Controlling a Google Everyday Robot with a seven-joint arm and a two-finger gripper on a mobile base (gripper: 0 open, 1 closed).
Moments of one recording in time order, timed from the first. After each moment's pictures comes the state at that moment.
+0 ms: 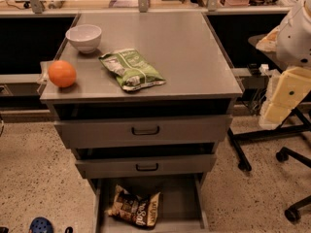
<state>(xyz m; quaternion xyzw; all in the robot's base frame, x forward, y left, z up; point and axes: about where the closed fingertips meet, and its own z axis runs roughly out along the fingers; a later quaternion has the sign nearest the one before) 0.438 -0.217 0.976 -0.60 0.78 -0.03 0.16</state>
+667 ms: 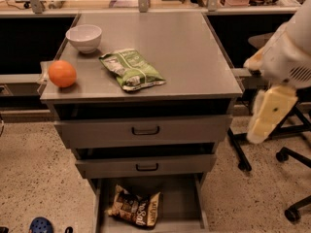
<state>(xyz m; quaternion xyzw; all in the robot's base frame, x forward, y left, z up) 0.440 -0.207 0.936 -0.61 0.78 0.00 0.15</state>
